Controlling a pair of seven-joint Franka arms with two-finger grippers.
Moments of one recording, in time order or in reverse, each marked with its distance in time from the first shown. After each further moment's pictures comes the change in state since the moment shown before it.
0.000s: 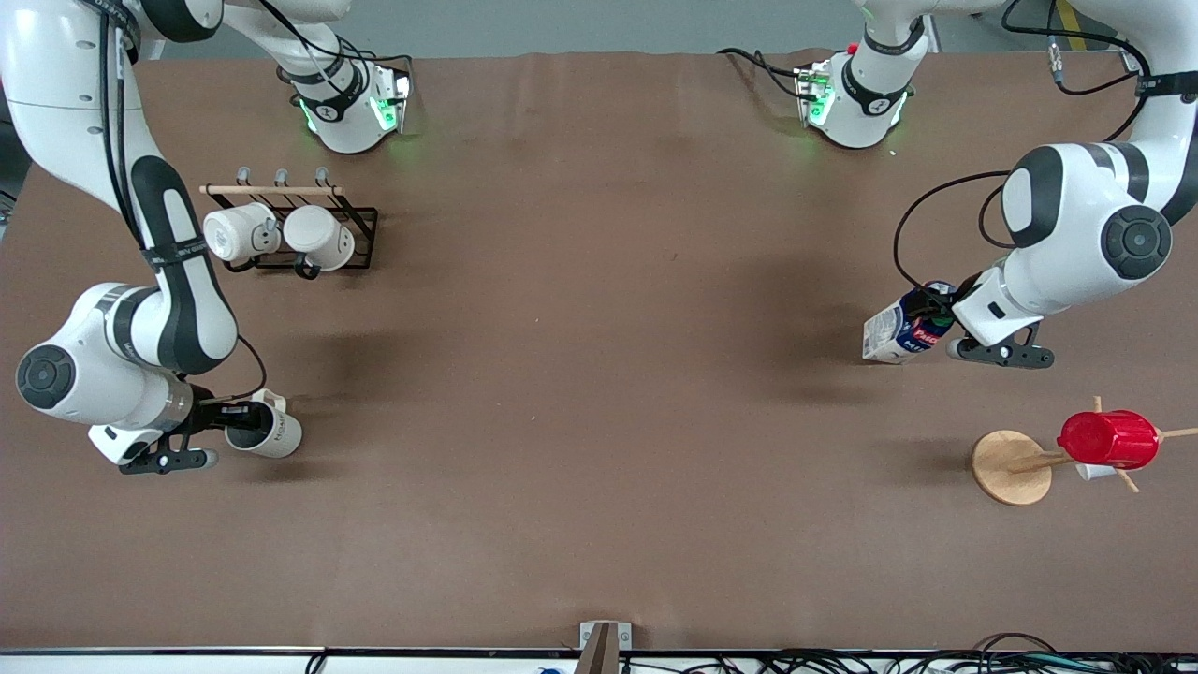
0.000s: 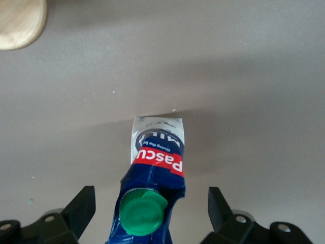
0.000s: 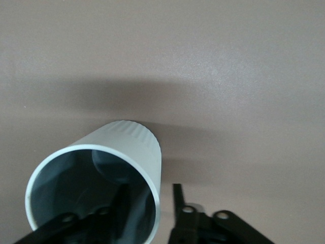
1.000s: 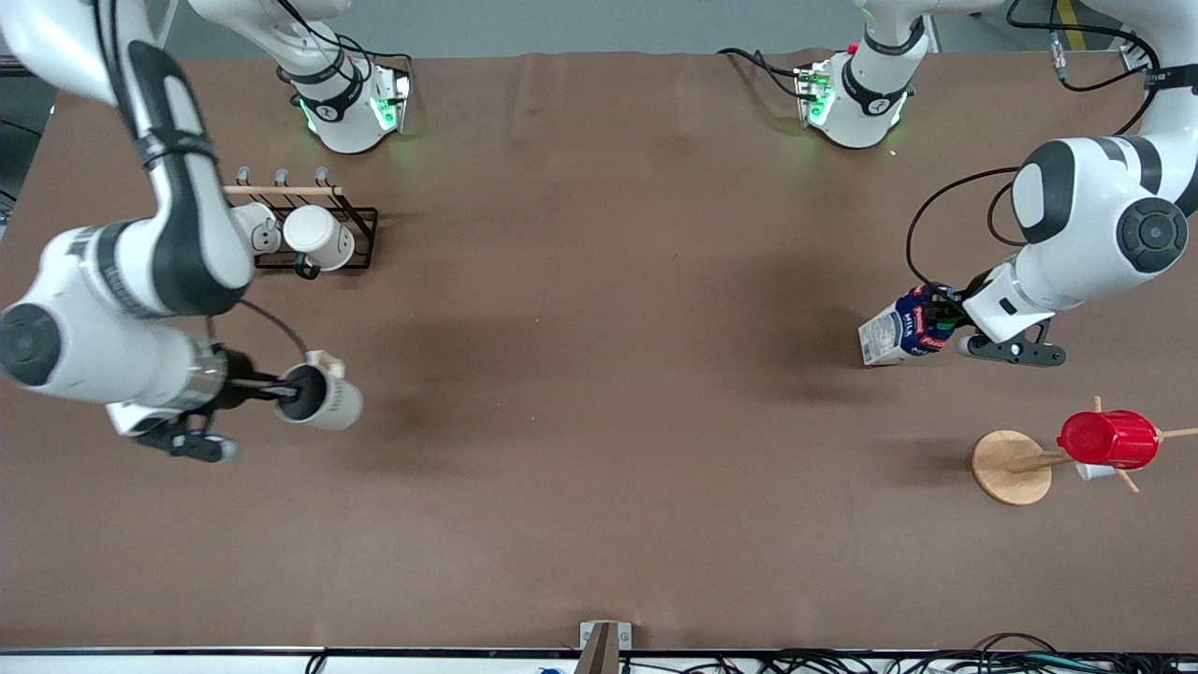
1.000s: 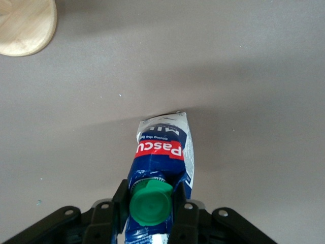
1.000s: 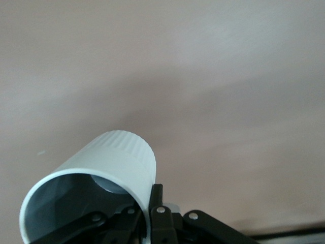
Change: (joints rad) left arm 0.008 -0.028 0.001 0.001 0.000 0.002 0.019; right arm 0.132 -0.180 0.199 0.165 0.024 -0.409 0.688
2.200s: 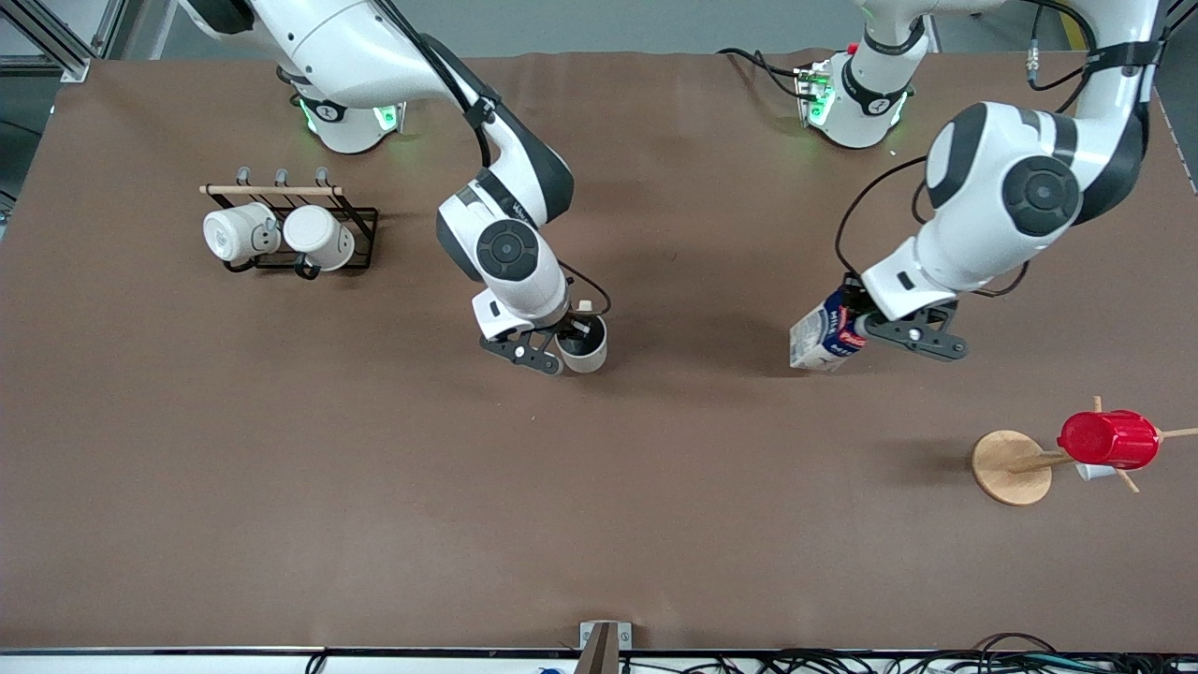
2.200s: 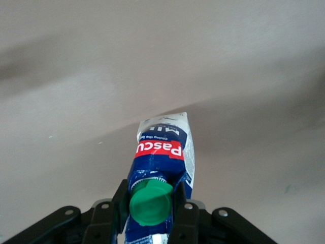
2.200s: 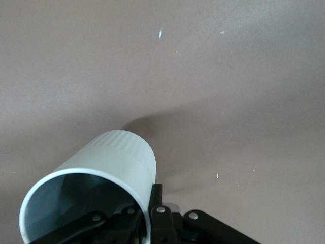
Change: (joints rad) left arm -0.023 -0.005 -0.274 0.122 -0.002 -0.046 -0.146; right arm 0.469 0.178 0.064 -0.088 -0.087 0.368 0.648
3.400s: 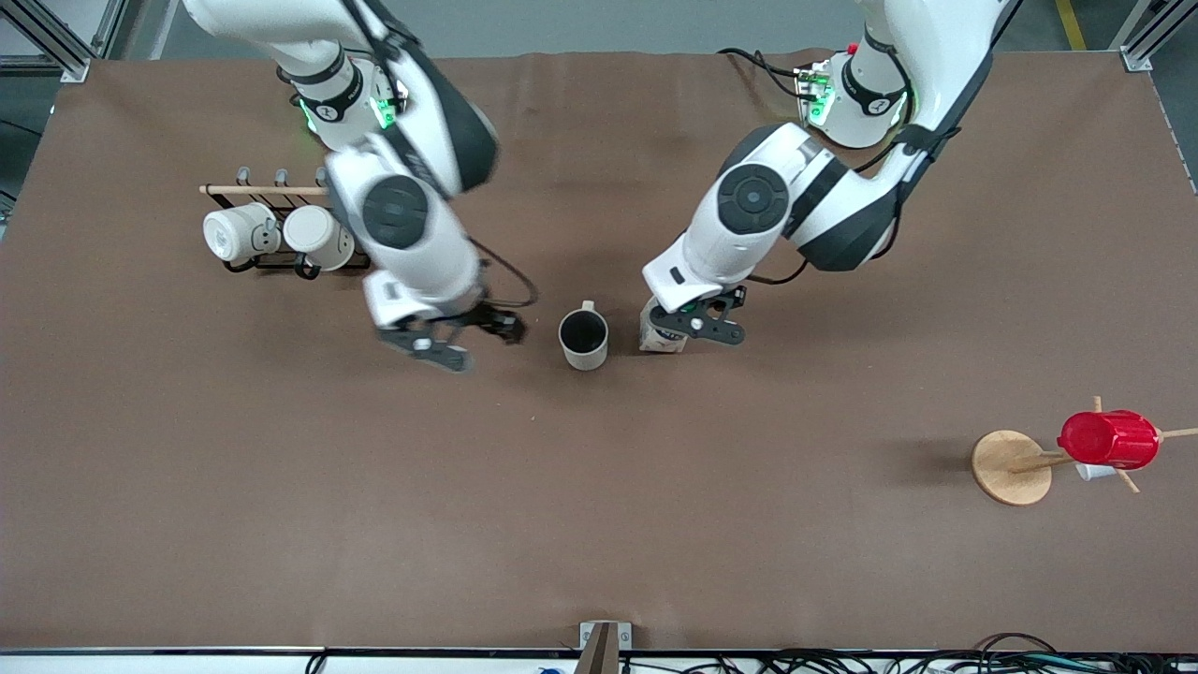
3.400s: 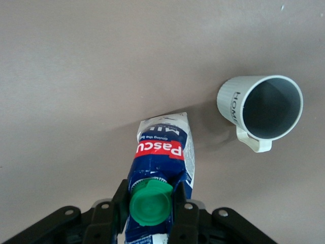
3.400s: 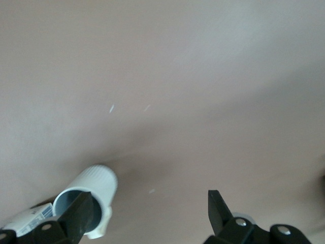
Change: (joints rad) left arm -0.056 0.353 -0.388 0.254 0.214 0.003 -0.551; right arm -0.196 -0.292 -0.023 -0.009 -0.045 -0.284 -0.173
